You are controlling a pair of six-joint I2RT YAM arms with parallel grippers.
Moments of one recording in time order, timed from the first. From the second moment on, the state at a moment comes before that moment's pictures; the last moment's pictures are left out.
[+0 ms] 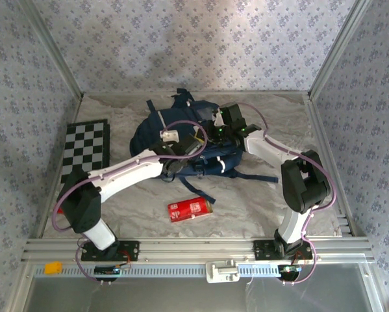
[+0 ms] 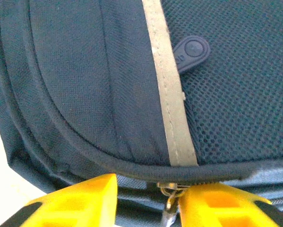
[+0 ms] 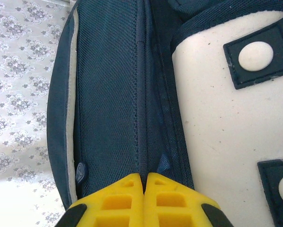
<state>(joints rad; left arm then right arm) -0.88 1.62 1.27 -0.83 -0.58 -0.94 0.47 1.76 1.27 -0.19 -0.53 0.90</state>
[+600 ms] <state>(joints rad) -0.76 1.44 1.14 -0.65 -0.32 -0.58 0.42 1.77 1.30 -0.23 -0.59 0.86</state>
